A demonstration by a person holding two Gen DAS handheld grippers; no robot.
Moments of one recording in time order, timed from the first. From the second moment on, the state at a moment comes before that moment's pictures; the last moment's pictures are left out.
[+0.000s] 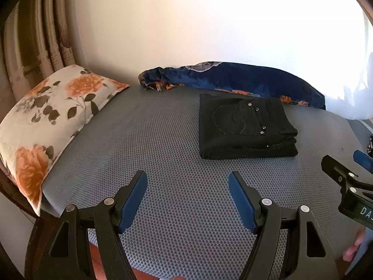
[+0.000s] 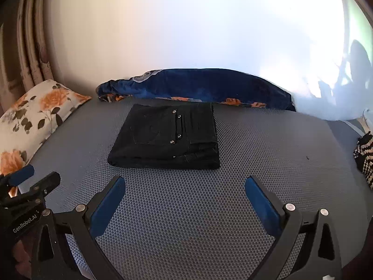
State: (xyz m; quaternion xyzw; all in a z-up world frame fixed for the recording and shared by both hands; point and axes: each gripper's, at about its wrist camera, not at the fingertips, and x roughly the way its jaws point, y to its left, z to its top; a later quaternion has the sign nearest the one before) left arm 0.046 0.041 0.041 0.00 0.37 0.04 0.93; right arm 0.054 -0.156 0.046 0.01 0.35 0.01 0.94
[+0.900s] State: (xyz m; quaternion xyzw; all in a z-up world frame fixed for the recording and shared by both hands) left arm 0.049 0.041 0.041 0.02 0.37 0.05 0.93; right arm 0.063 -0.152 0.039 0.01 0.38 0.01 0.92
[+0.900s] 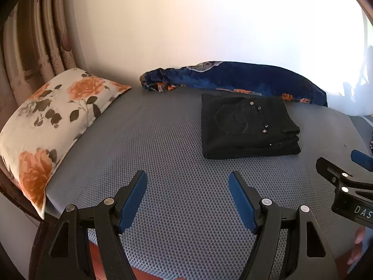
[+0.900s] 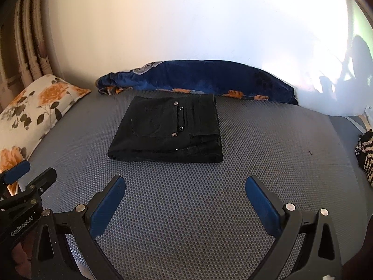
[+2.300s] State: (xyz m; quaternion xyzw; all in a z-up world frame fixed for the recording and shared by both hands) left arm 0.095 0.036 0.015 0.04 0.41 0.03 0.91; right arm 0.098 -0.146 0.014 0.00 0.41 0.01 0.91
